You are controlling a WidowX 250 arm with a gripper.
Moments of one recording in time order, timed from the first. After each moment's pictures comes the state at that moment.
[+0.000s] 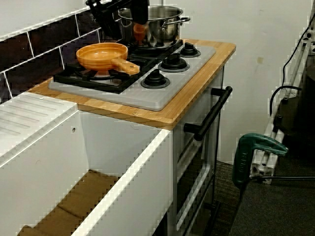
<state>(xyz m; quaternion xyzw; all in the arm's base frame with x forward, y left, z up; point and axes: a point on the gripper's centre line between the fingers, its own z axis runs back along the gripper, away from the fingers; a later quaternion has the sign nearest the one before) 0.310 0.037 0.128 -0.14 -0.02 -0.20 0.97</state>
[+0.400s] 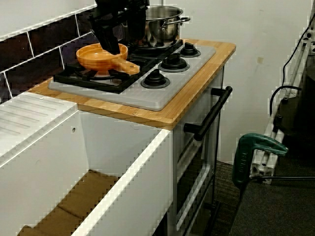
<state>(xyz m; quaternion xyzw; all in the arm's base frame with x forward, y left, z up) 0.310 0.041 0.106 -0.12 -0.05 -0.15 0.98</state>
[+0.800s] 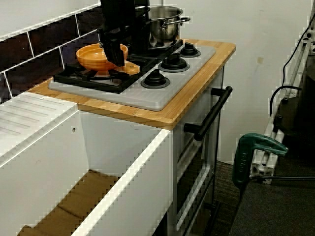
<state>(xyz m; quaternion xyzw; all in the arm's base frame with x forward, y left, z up) 0.312 0.032 0.084 -0.09 -0.07 -0.14 0.98</state>
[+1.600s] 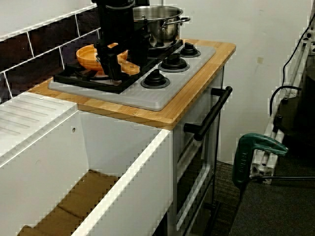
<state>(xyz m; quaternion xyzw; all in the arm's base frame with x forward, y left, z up) 0.302 0.053 0.069 -0.09 -0.08 -0.14 0.98</state>
